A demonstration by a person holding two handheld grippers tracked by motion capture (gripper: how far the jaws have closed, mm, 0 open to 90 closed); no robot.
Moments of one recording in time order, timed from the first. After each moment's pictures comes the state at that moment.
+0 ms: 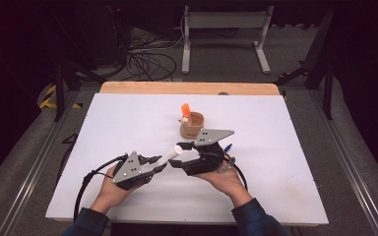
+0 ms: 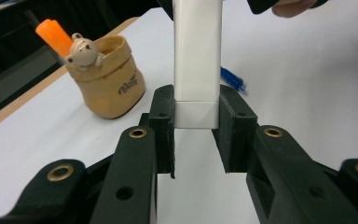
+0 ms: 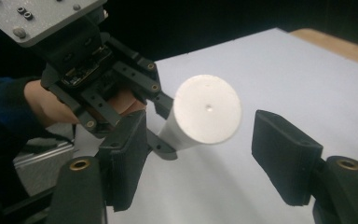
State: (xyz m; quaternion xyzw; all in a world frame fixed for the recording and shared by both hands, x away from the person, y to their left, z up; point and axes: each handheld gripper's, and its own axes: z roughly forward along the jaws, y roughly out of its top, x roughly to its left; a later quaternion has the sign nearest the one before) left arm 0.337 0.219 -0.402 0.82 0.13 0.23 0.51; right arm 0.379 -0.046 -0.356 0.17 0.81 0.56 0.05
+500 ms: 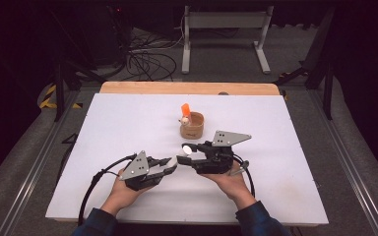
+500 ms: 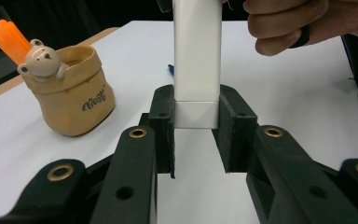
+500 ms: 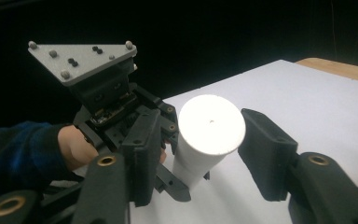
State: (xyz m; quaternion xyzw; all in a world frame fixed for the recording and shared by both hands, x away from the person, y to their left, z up) left arm 0.341 0.197 -0.409 0.80 0.14 0.18 0.55; right arm 0.379 -0.070 -0.367 0.18 0.75 0.64 0.01
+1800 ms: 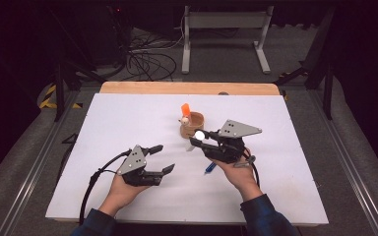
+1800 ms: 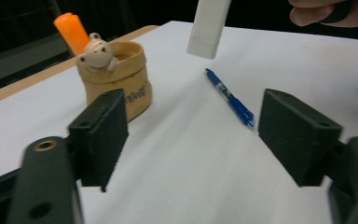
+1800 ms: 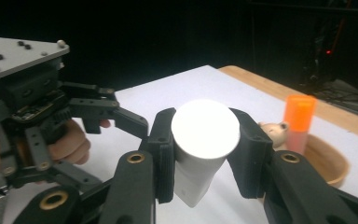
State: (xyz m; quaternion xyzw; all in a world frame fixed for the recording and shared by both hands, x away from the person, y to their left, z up) left arm 0.346 0.206 -0.401 0.78 0.22 0.21 0.55; right arm 0.388 -0.089 -0.333 0.22 0.76 0.59 0.16
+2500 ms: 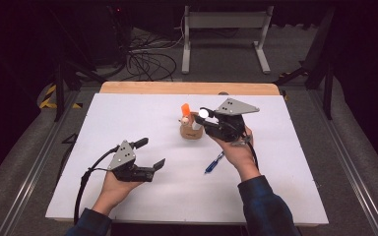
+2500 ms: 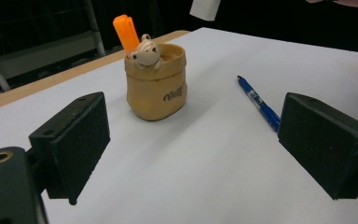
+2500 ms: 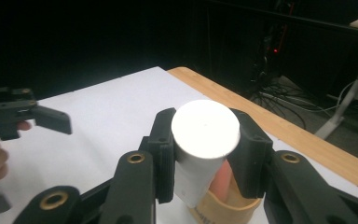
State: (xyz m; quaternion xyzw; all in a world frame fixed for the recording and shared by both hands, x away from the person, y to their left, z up) left arm 0.350 0.227 -0.397 0.75 0.26 0.24 0.55; right arm 0.425 -0.082 -0.302 0.26 0.76 0.54 0.23
